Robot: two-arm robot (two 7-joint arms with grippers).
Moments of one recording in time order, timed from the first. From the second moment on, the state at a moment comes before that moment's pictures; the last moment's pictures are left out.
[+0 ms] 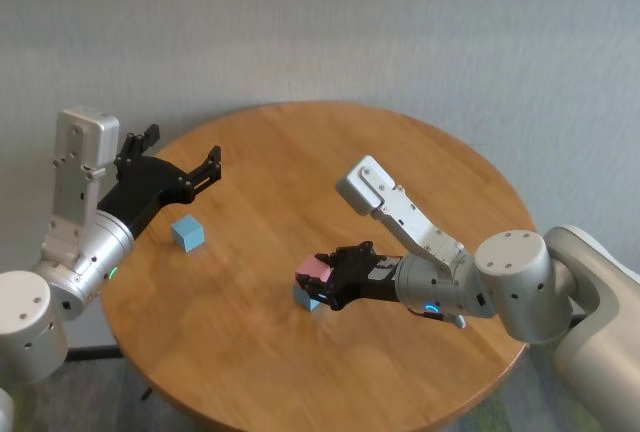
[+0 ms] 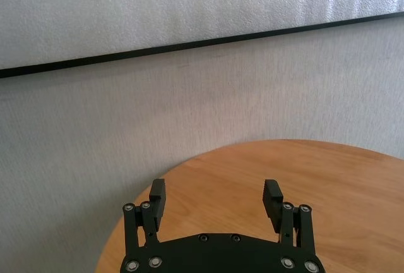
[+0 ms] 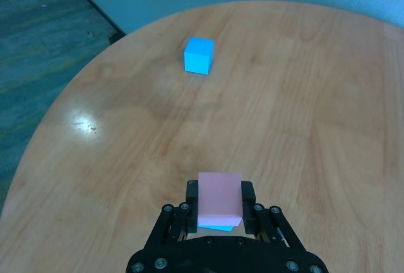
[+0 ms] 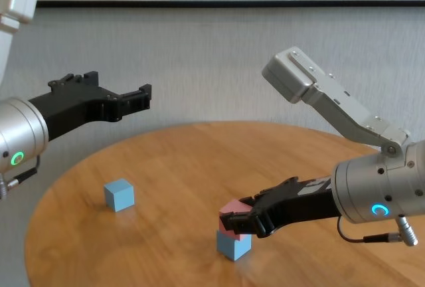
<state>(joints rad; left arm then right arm) -0.29 0.33 0.32 -1.36 -0.29 -0.08 -0.17 0.48 0.31 -0.62 -1.29 0.17 0.45 0.52</state>
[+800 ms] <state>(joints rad) -0.29 0.33 0.32 -1.36 -0.29 -0.08 -0.17 0.47 0.32 -0.62 -1.29 0.17 0.44 0.52</state>
